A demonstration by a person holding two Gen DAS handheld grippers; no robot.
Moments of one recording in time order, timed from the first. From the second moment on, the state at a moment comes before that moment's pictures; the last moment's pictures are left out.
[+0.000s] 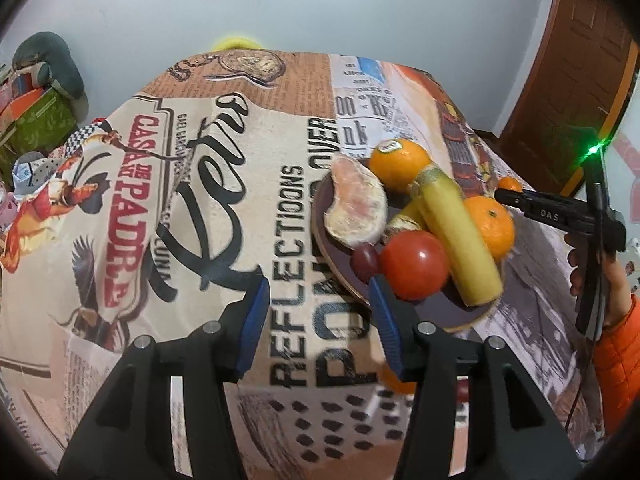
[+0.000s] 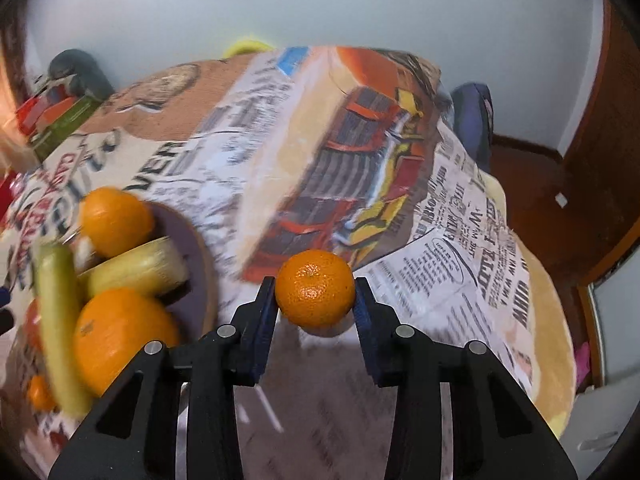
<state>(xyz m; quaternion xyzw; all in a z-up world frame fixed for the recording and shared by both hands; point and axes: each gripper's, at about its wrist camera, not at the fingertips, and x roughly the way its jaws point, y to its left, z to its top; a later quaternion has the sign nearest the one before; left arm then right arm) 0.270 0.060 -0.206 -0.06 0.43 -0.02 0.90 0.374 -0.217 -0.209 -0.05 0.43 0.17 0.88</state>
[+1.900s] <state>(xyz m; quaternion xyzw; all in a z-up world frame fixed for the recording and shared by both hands) 0.344 0.041 -0.215 -0.10 0.45 -0.06 0.89 0.346 -0.131 -0.191 -0.07 0.40 0.29 0.86</state>
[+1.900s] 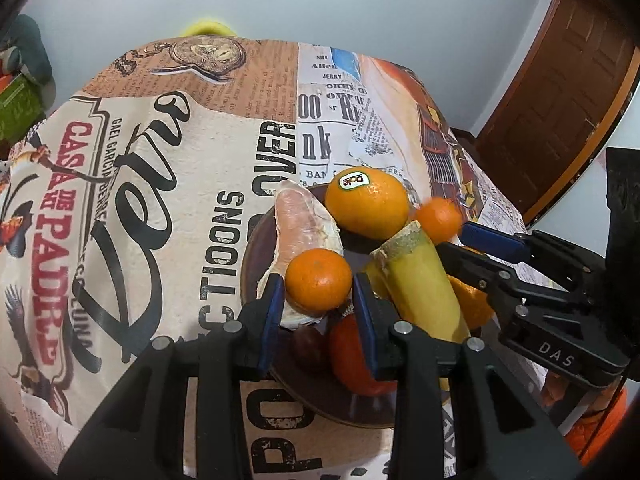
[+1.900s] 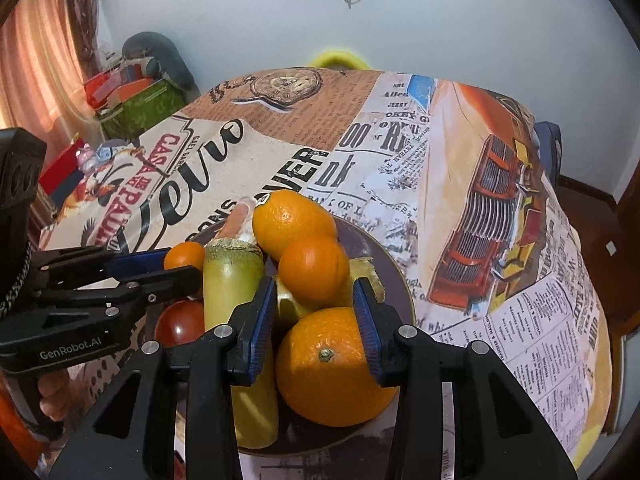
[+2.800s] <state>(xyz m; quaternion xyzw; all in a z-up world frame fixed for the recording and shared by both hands) 0.307 0.043 -0.180 -0.08 0.41 -0.05 0.91 0.325 -0.151 -0.168 -0.05 0.39 0.28 0.88</state>
